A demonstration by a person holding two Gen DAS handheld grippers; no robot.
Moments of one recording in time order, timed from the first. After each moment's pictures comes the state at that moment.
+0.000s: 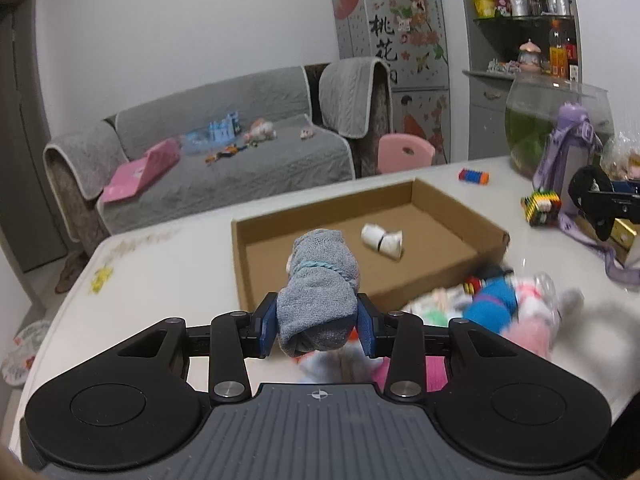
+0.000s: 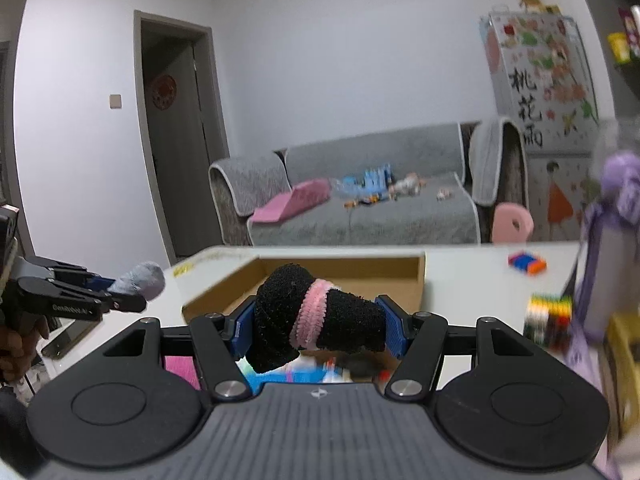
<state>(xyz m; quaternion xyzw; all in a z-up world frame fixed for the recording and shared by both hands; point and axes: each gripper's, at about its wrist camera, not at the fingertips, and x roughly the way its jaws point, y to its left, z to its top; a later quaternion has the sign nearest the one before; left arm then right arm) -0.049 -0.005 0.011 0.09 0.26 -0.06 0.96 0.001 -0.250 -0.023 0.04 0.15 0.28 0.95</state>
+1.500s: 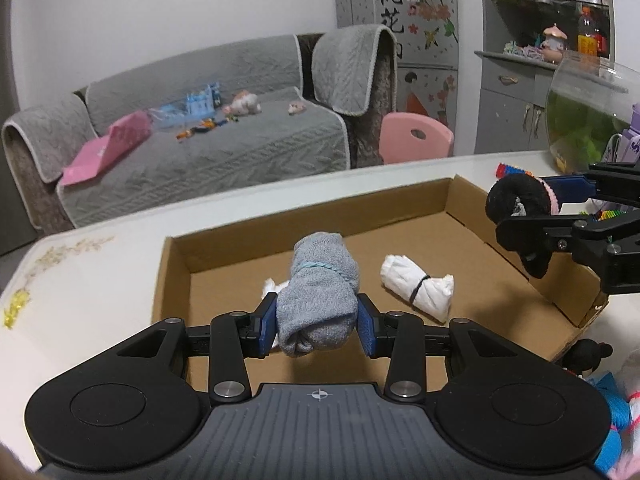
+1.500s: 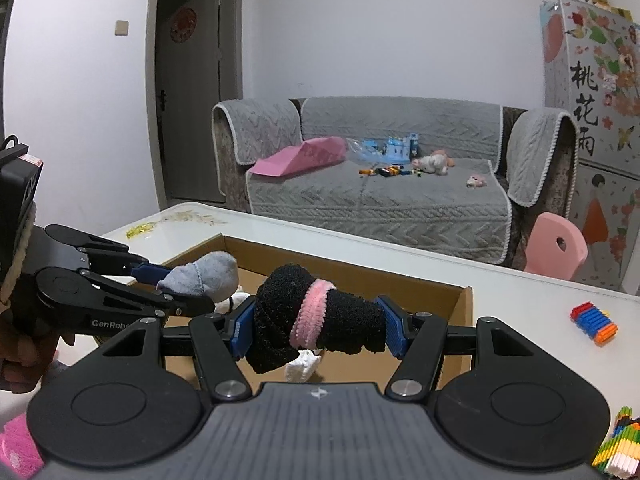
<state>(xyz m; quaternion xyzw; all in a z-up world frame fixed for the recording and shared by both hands) 0.114 -0.017 -0.042 0.07 0.30 -0.08 0.95 0.100 -0.180 -0.036 -0.05 0.20 0.29 0.93</state>
